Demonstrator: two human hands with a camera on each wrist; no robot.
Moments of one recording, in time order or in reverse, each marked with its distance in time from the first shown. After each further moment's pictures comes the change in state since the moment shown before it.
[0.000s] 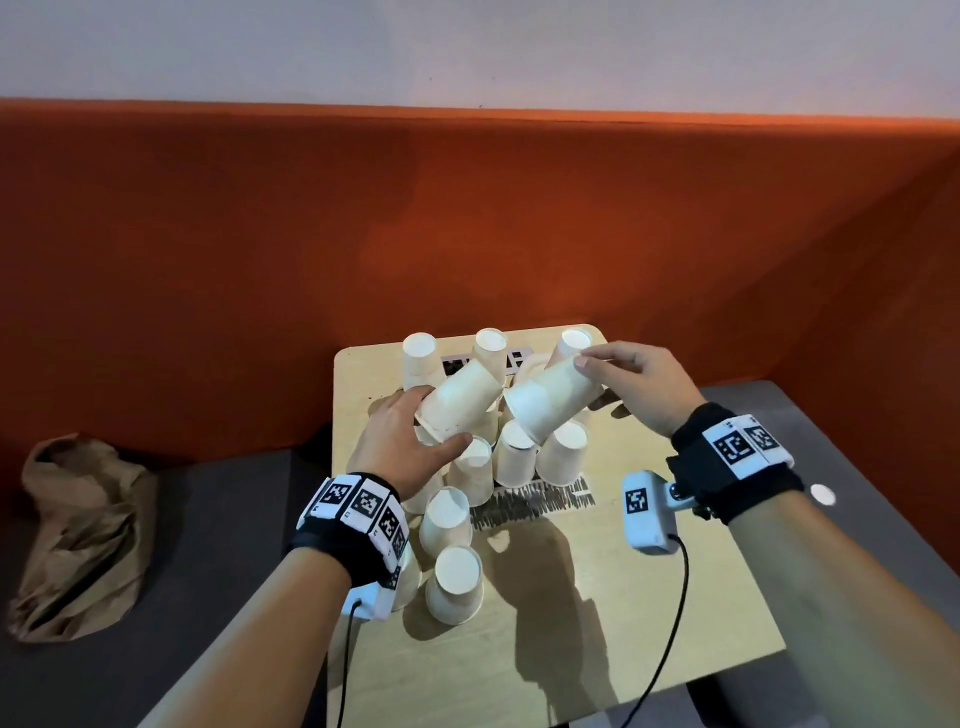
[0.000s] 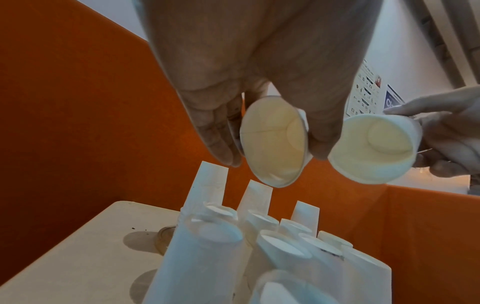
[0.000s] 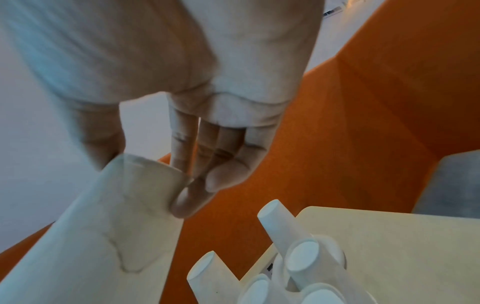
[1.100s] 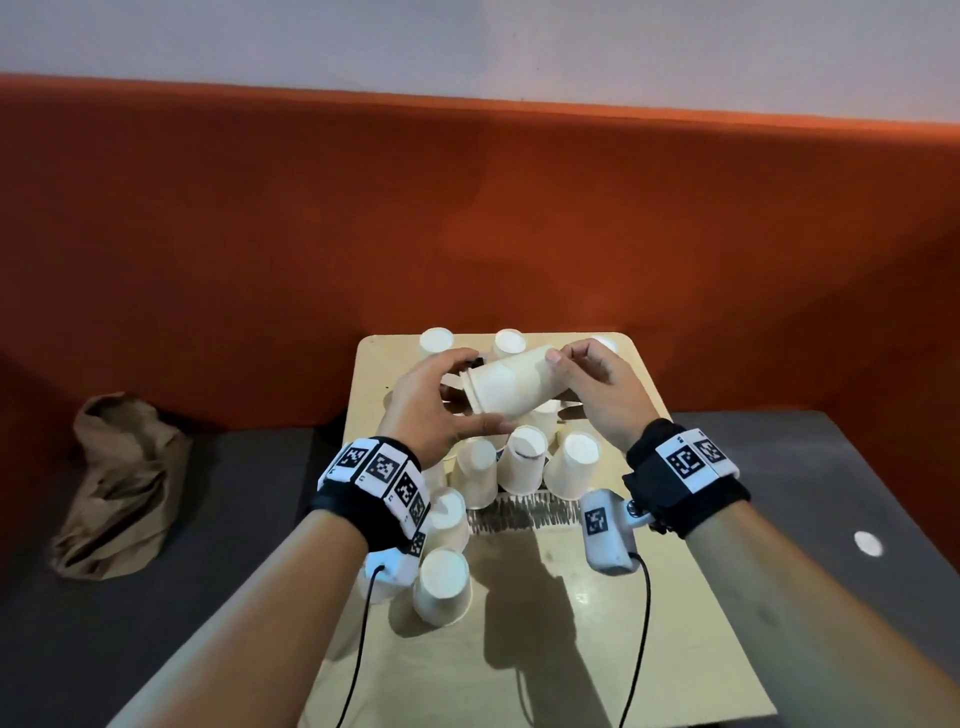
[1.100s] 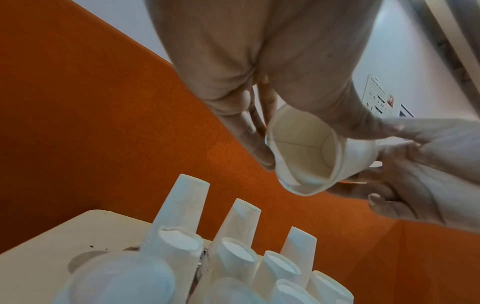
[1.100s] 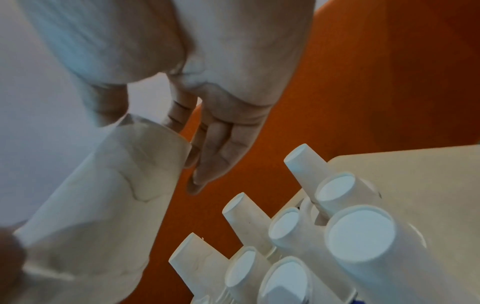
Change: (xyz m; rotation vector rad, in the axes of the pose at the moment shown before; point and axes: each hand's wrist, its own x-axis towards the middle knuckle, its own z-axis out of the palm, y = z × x) left_hand 0.012 0.053 0.000 -0.368 0.013 -0.007; right_hand 0.029 0.010 0.043 0.284 -0.115 -0.052
